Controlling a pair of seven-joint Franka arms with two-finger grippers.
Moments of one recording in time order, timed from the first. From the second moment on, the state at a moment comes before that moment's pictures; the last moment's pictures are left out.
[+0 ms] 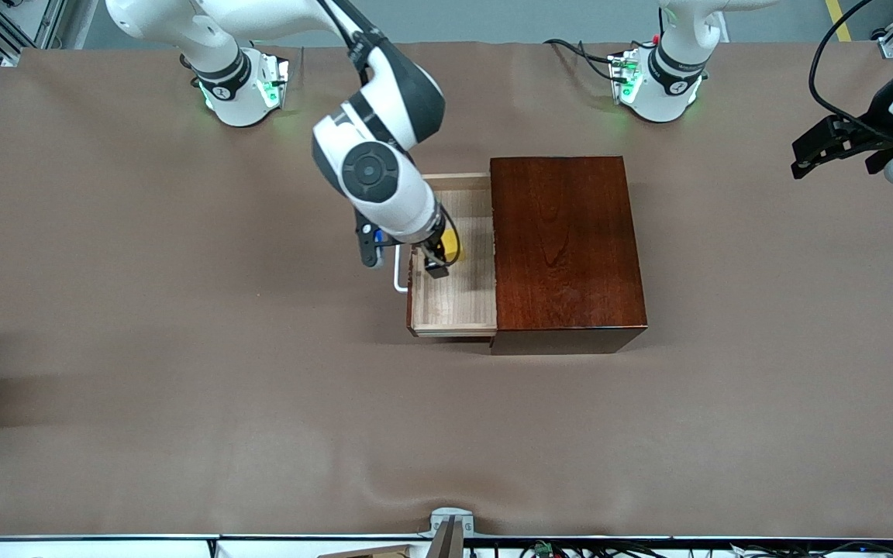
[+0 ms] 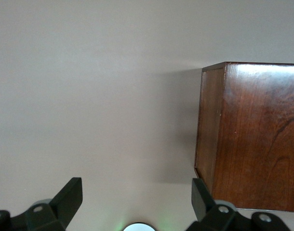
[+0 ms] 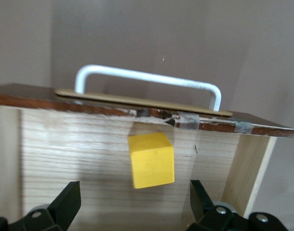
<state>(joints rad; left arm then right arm) 0.02 -0.07 -0.12 -1.57 0.03 1.46 -0.12 0.77 0.55 -0.11 -1.38 0.35 1.88 1.98</state>
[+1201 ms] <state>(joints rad) 0.03 -0.07 -0.12 -1.56 0.03 1.46 -0.12 0.54 0.47 -0.12 -1.24 0.24 1.67 1.51</state>
